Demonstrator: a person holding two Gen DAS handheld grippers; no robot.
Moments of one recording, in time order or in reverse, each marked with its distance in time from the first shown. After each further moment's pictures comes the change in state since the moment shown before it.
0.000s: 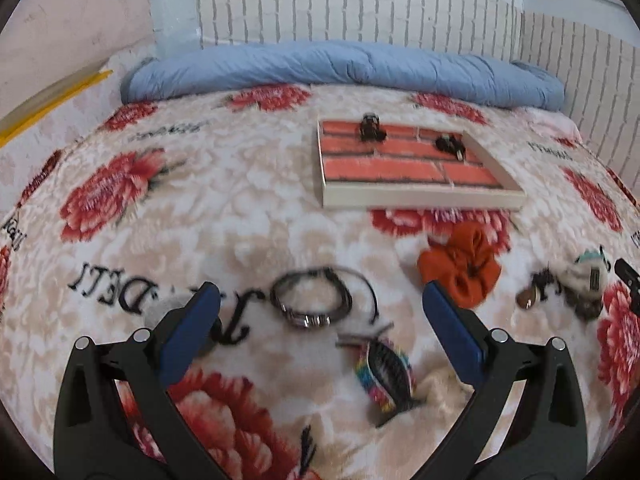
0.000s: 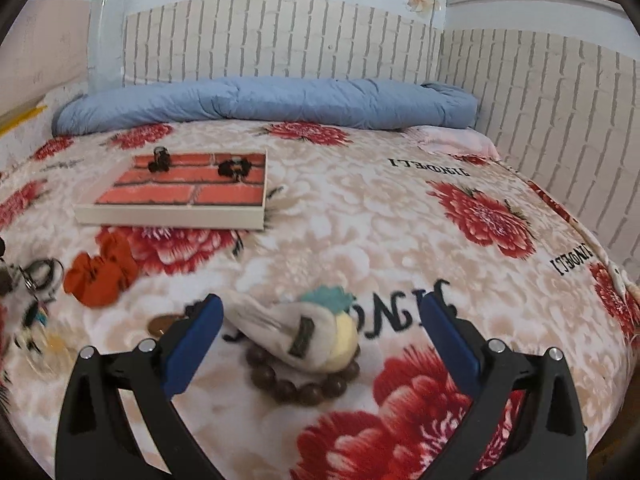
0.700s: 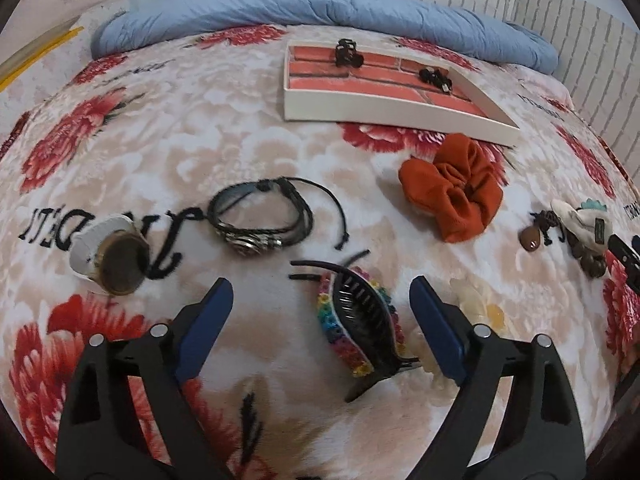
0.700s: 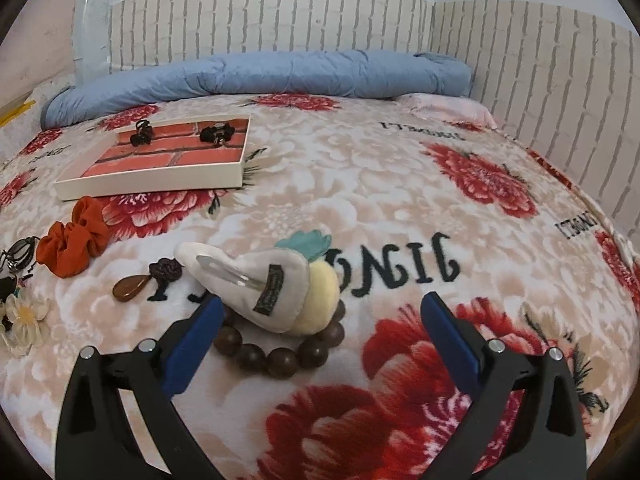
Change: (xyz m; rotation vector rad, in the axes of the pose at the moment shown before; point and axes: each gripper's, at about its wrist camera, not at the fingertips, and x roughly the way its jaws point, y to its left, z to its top) left arm 0.045 -0.020 -0.040 -0.006 0.171 -0.086; right arm 0.030 -0.015 -0.026 0.043 0.086 0.020
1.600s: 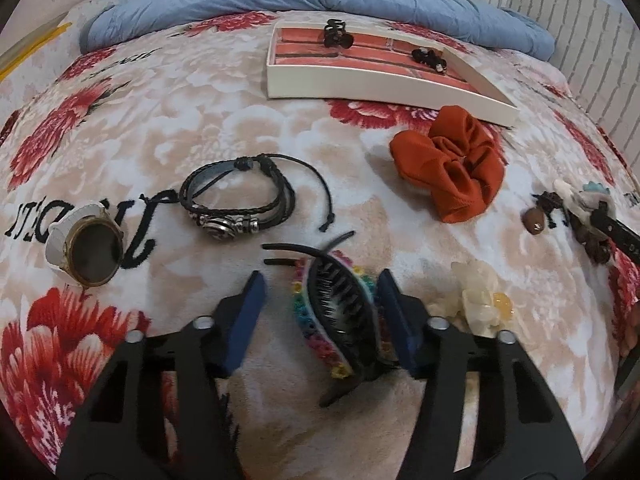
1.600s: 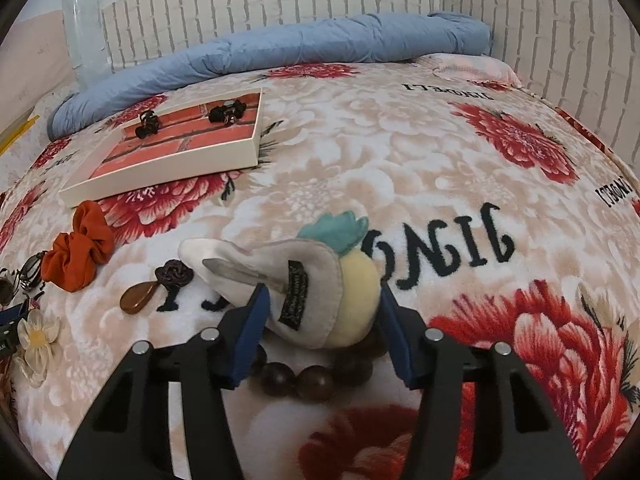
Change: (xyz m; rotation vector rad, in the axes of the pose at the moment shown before) left arm 0.014 -0.008 -0.005 0.024 0.035 -0.014; right arm 0.037 0.000 0.003 0.071 0.098 0.107
